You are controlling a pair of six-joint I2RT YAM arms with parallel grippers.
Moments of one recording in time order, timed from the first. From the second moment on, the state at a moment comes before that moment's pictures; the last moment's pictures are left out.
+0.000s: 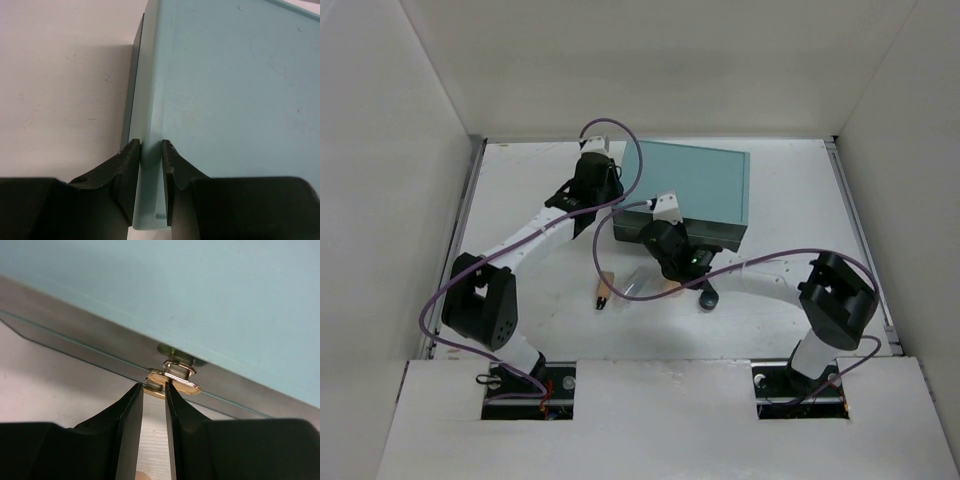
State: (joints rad) left arm -0.47 1.58 1.18 -0.13 -0.17 -0.47; right arm 0.99 1.68 1.09 -0.05 0.86 0.25
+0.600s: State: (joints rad) left arm -0.52 1.64 1.25 -0.17 -0.19 -0.47; right arm 0.83 1.55 0.87 0.00 0.64 0.42
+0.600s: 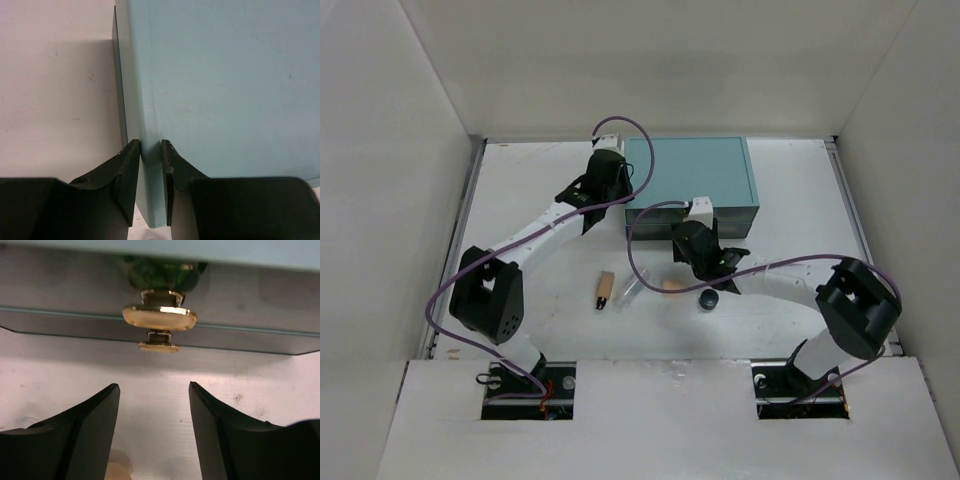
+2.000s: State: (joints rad) left arm -0.54 1.64 1.27 -0.18 -0.22 -0.47; right arm 0.84 1.56 0.66 0.29 0.59 0.53
